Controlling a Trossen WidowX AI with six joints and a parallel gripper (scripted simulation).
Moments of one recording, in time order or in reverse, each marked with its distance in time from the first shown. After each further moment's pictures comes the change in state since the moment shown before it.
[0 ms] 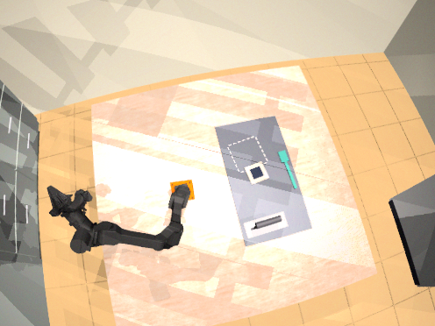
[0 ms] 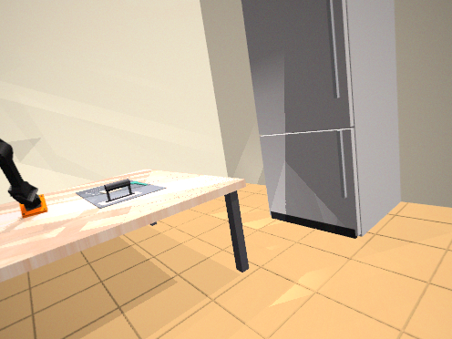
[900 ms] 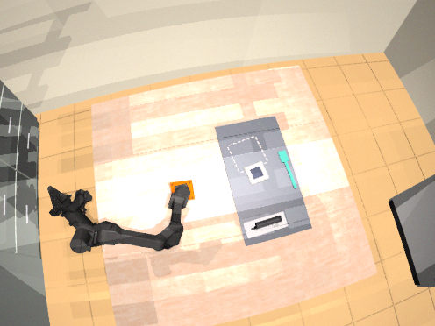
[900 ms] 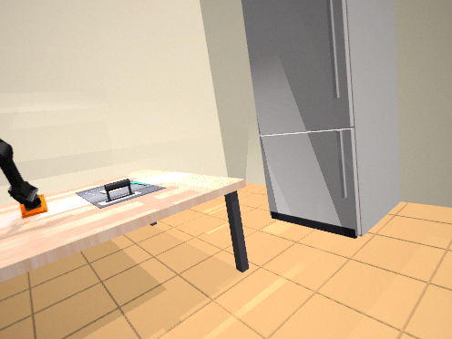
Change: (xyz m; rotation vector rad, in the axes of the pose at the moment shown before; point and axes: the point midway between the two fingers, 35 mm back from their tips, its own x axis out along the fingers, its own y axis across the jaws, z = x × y) arm 0.000 0.000 0.000 0.000 0.000 0.000
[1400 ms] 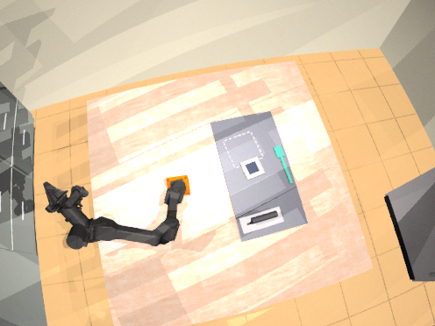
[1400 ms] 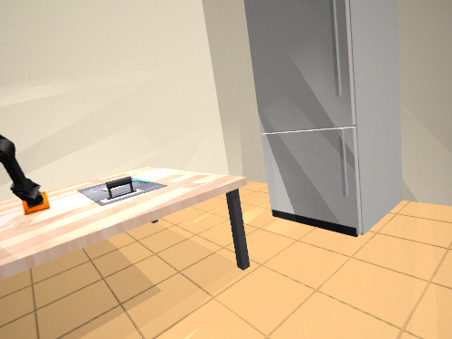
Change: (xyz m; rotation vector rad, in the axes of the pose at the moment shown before) arm 0.000 0.000 0.000 0.000 0.000 0.001
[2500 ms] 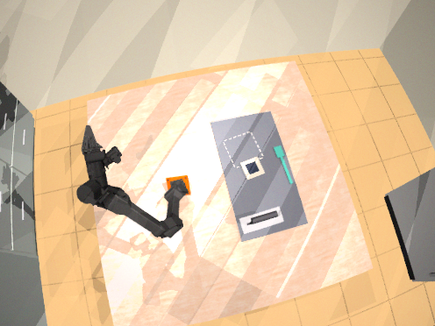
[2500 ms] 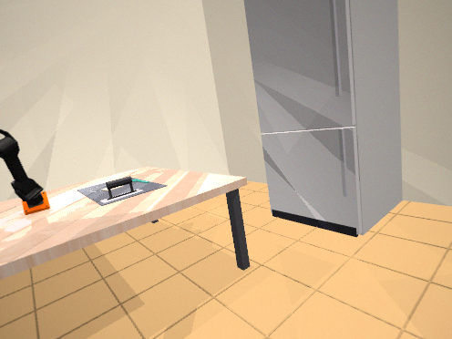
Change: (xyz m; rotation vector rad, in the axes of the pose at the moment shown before) arm 0.055 0.142 0.153 -0.571 -0.477 0.147
